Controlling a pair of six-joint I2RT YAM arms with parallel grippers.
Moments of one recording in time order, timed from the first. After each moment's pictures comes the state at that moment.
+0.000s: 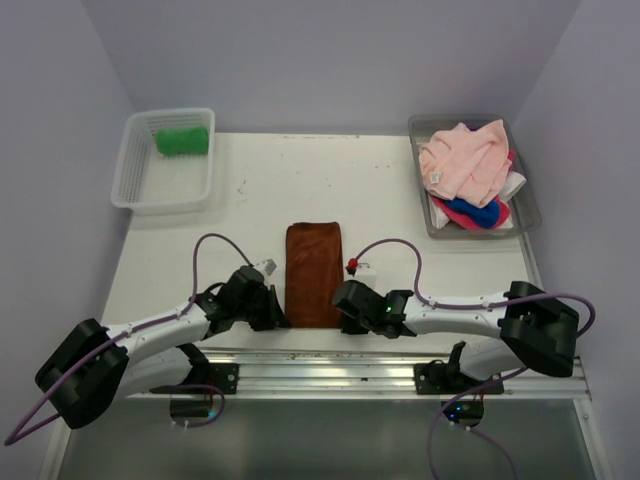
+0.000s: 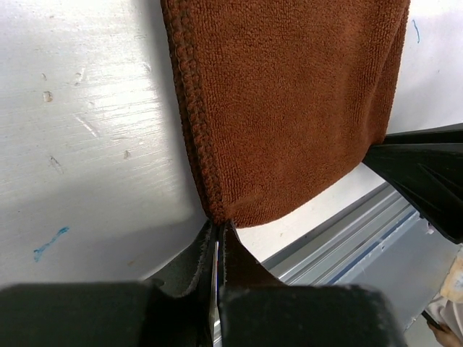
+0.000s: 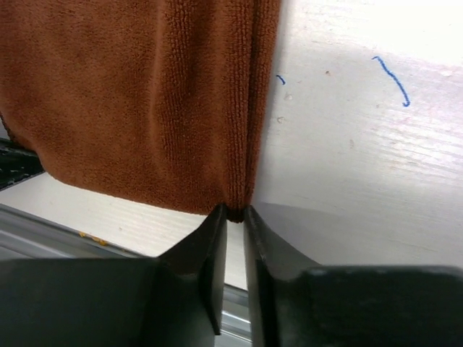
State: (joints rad) left arm -0.71 1.08 0.30 -0.12 0.24 -0.84; right arm 1.15 1.38 0.63 -0.31 0.28 1.05
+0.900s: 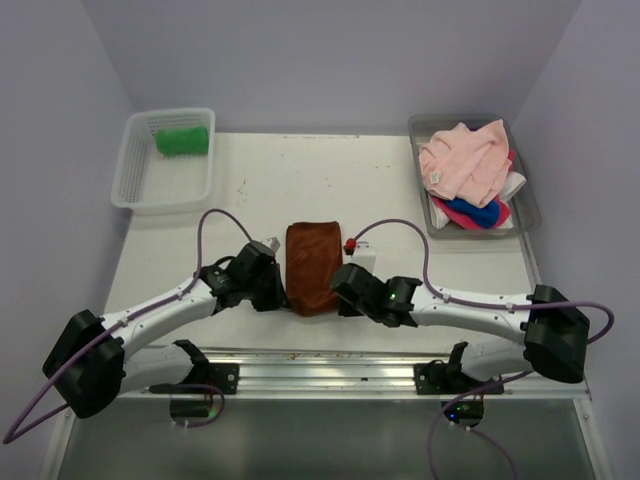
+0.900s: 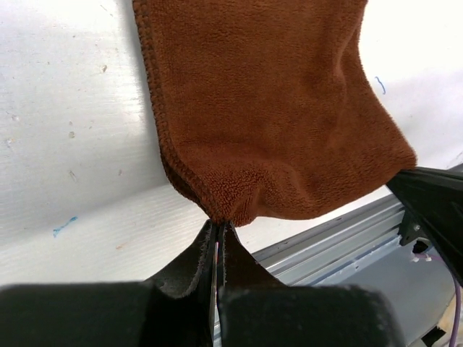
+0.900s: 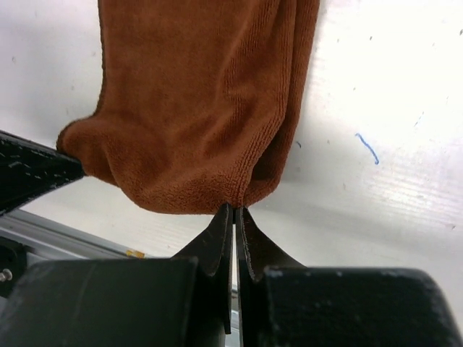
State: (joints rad) left arm -0.71 1.14 0.59 -0.43 0.14 -0.84; right arm 1.13 1.32 0.78 -0.42 0.39 0.97
